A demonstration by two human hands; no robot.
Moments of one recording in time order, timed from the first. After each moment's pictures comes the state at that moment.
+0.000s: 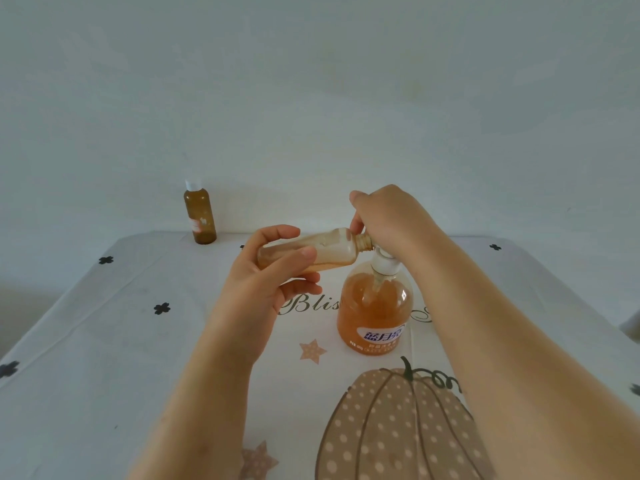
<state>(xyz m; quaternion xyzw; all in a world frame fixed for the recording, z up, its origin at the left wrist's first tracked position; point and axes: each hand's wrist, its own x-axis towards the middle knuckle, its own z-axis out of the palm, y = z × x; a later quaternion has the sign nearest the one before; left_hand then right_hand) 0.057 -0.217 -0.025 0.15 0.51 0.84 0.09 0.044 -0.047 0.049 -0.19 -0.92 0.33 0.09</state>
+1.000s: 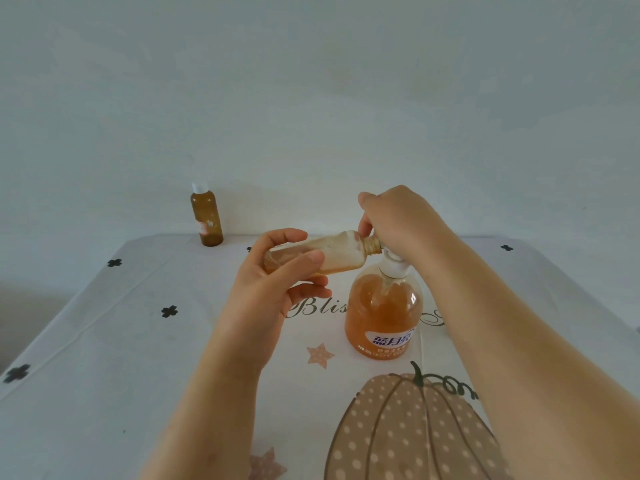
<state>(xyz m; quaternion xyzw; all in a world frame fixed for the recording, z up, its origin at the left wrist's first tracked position) 0.057 -0.216 -0.025 0.15 0.52 0.84 0.09 0.043 -0.044 0.048 -0.19 -0.92 0.33 0.09</state>
